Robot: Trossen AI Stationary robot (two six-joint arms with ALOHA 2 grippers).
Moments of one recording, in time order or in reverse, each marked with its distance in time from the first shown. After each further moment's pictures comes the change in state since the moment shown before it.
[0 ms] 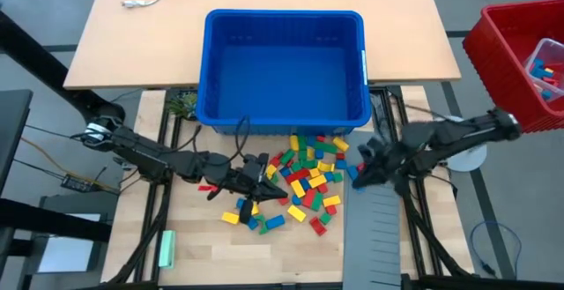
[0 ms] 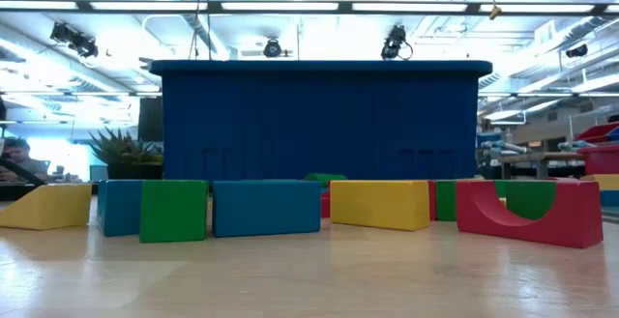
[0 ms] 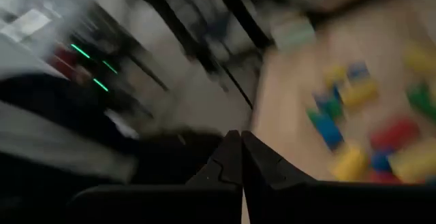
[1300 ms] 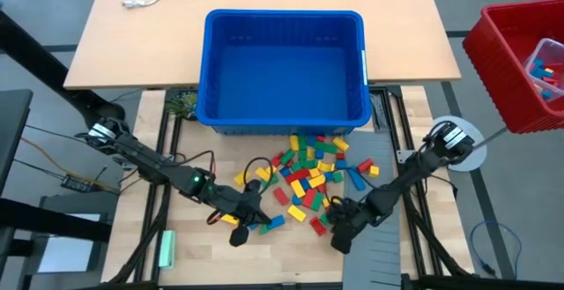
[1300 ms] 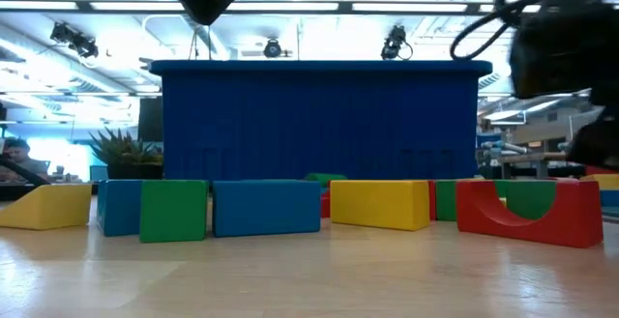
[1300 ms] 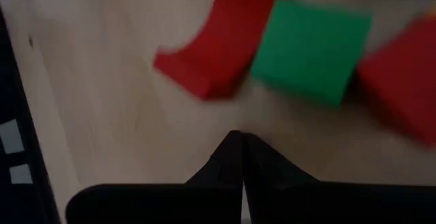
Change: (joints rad) left arm -0.156 0.058 0.000 -0.379 -0.042 -0.106; right arm 0.351 0.938 0.004 0.136 0.392 0.452
